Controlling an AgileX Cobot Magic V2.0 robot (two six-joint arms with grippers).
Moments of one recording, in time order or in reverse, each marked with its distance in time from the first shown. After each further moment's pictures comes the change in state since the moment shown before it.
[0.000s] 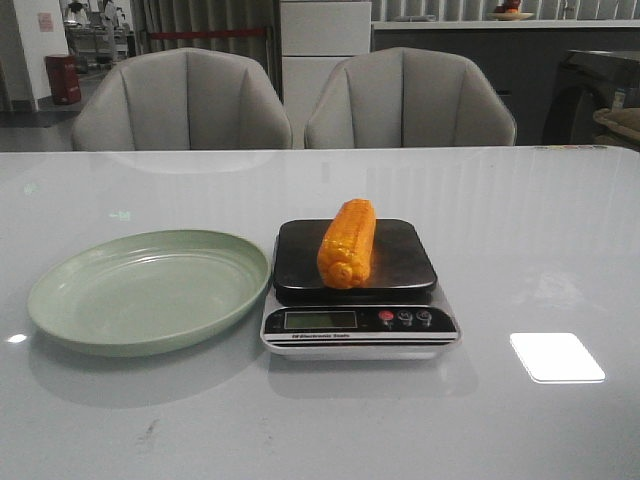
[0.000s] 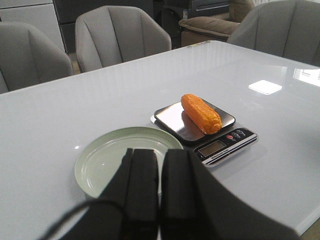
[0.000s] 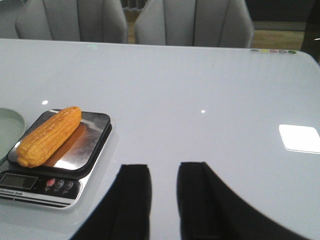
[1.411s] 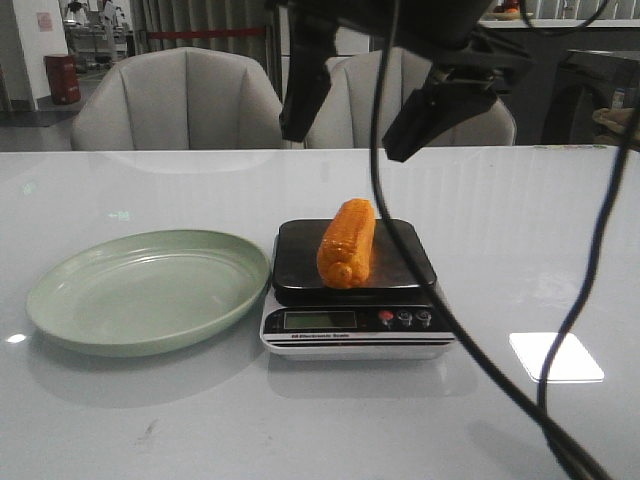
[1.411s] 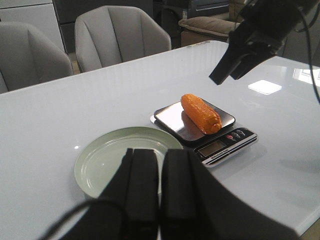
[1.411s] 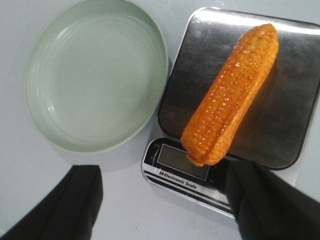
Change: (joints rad) left arm 0.000 0.000 0.000 0.000 0.000 0.000; right arm 0.415 1.285 -0.969 0.167 0.379 0.249
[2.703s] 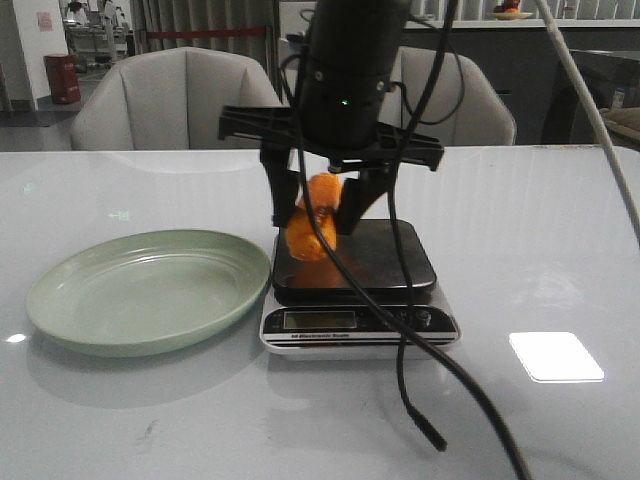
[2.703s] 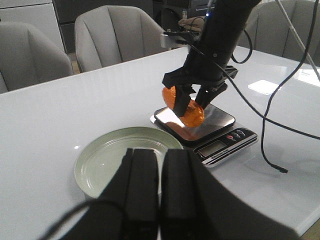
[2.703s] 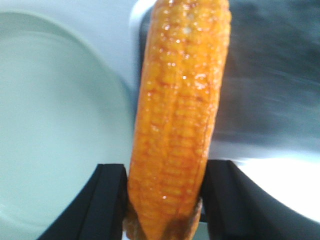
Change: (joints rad) left arm 0.000 0.000 0.000 0.000 0.000 0.000; right arm 0.045 0.399 -0.395 -0.158 0.193 0.337
